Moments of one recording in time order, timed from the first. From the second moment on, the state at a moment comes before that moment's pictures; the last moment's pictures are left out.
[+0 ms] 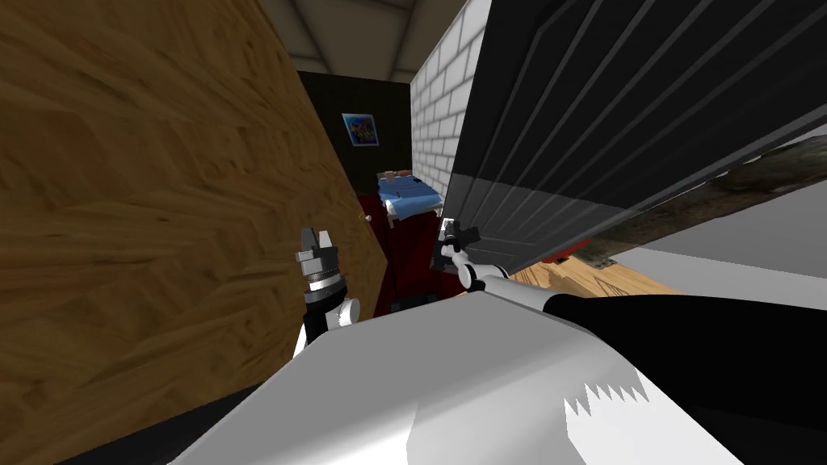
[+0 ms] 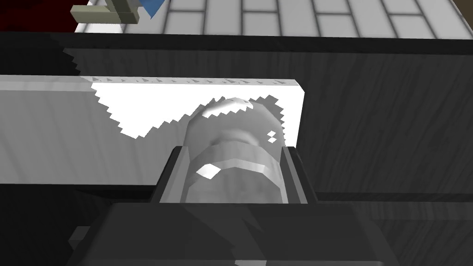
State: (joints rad) arm -0.55 -0.15 -0.39 -0.47 -0.23 -0.59 0.22
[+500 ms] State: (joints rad) arm -0.62 -0.13 -0.45 -0.37 -0.25 -0.65 0.30
